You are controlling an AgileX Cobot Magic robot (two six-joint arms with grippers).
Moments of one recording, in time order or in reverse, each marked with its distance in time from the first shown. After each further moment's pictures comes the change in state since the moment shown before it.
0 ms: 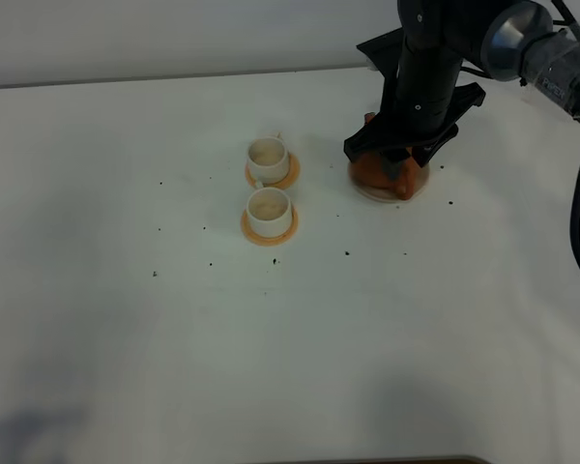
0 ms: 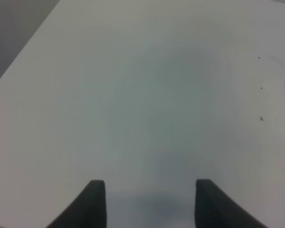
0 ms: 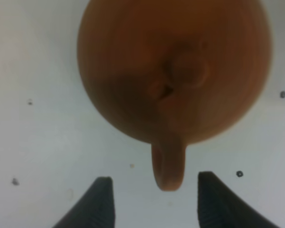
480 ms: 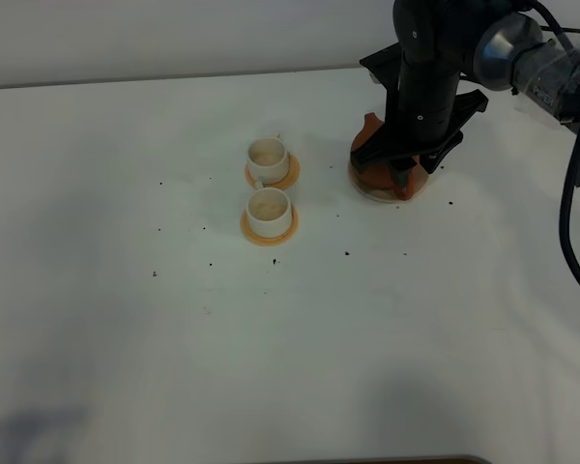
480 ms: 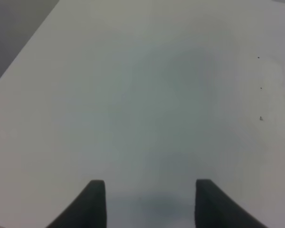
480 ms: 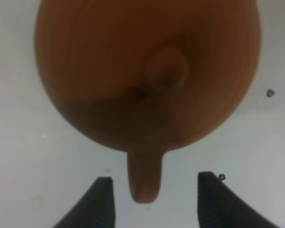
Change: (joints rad) left arm 0.000 0.000 0.000 0.000 0.000 0.000; right arm 0.000 0.026 0.000 -0.054 0.000 -0.003
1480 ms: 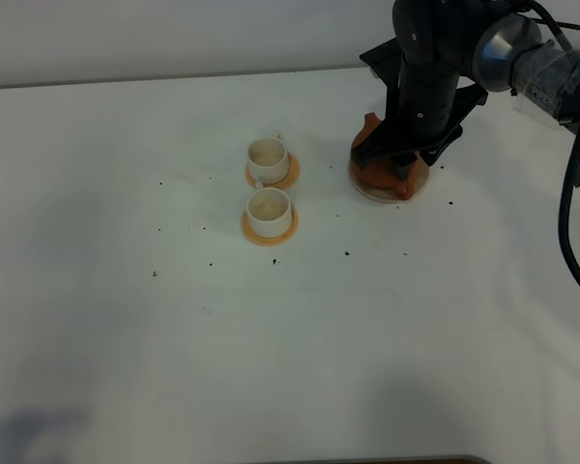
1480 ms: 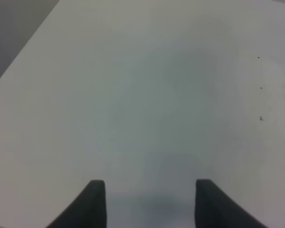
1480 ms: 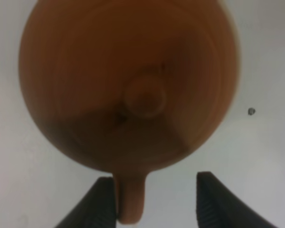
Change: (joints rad) left arm 0.000 0.000 0.000 0.000 0.000 0.000; right arm 0.000 0.003 0.000 -0.032 -0.046 0.003
